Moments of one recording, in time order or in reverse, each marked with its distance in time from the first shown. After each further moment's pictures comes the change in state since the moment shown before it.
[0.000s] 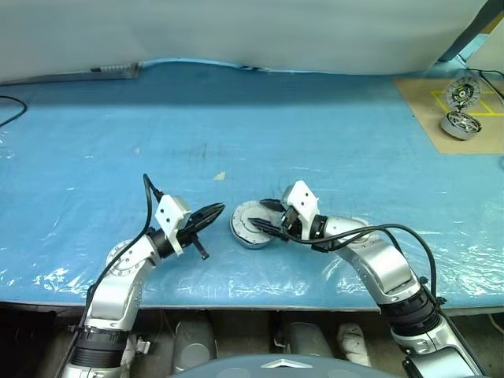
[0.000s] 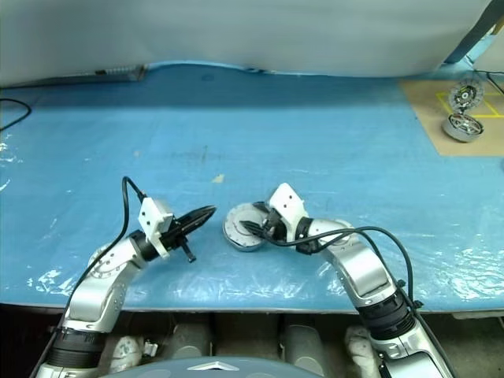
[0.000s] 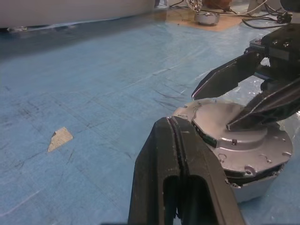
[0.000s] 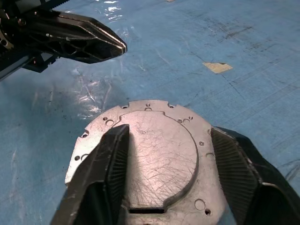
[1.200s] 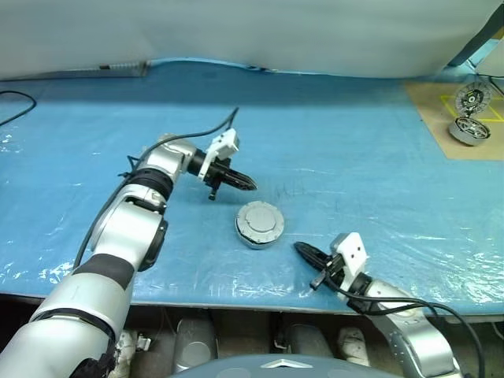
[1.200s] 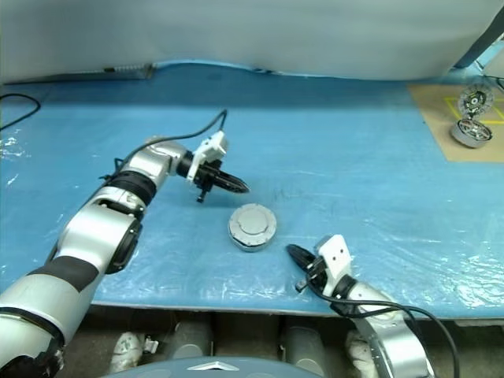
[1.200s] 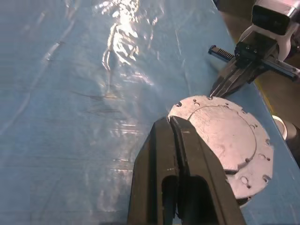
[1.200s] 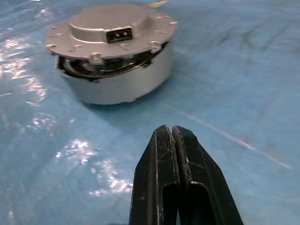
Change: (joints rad) left arm -1.092 0.005 -0.225 1.272 0.145 -0.041 -0.791; right arm 0.547 0.017 -0.253 -0.118 0.047 -0.232 -0.094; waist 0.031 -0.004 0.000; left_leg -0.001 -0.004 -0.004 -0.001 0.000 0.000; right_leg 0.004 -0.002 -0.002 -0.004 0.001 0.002
